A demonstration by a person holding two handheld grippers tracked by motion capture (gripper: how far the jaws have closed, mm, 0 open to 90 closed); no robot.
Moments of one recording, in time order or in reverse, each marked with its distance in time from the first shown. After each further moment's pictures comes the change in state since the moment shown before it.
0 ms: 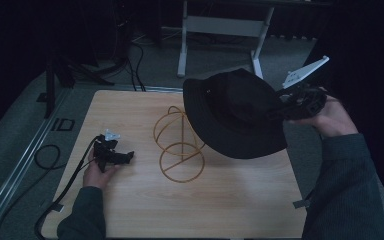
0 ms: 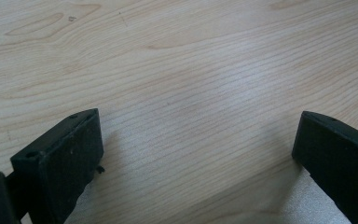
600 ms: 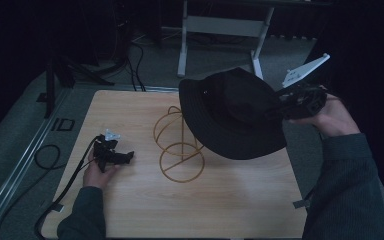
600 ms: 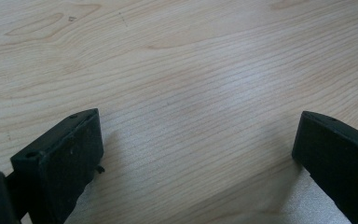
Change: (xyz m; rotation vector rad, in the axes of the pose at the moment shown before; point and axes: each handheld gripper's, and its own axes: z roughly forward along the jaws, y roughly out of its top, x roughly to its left) left arm 0.000 0.000 0.000 -0.001 0.000 -0.001; right arm 0.006 0.007 -0.004 -0.010 0.019 -0.040
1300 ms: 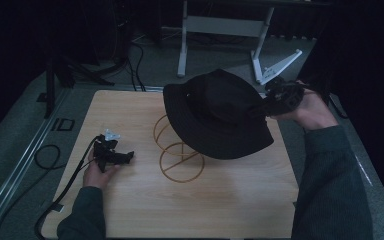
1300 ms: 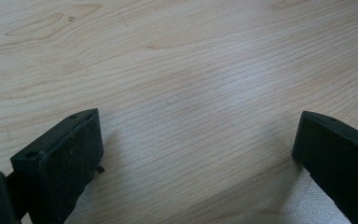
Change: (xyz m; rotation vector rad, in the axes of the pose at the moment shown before) left arm 0.000 0.000 0.000 0.000 0.000 -0.001; right arm 0.004 0.033 0.029 0.041 0.039 -0.040
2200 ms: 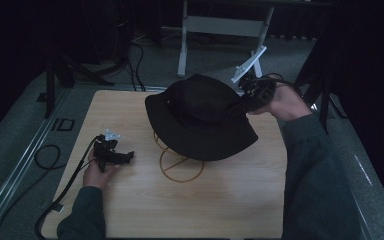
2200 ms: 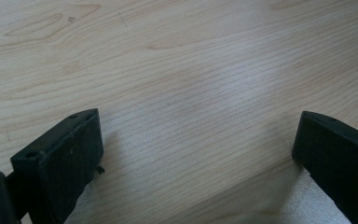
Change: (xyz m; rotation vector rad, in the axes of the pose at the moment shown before) left arm 0.000 0.000 0.000 0.002 -0.001 0.004; right arm 0.001 0.042 0.038 0.084 0.045 -0.057
